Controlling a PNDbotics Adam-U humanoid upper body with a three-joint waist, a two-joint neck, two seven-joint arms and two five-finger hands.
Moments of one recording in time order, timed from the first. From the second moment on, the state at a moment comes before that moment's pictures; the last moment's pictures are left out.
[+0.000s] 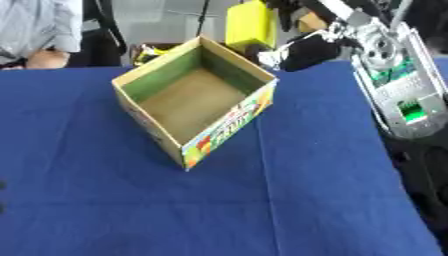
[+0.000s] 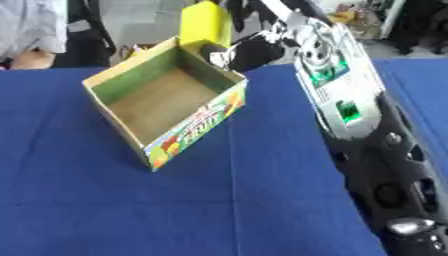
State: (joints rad) left arm -0.18 0.07 0.25 -1.98 -0.15 -0.23 0.07; right arm -1.20 -0.30 0.13 -1.43 0.60 0.16 0.33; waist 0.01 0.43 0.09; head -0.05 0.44
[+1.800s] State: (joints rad) left arm -0.20 0.07 0.23 -1.98 -0.14 -0.25 0.04; right arm -1.28 -0.10 0.10 -0.94 0.98 0.18 0.10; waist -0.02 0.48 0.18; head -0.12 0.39
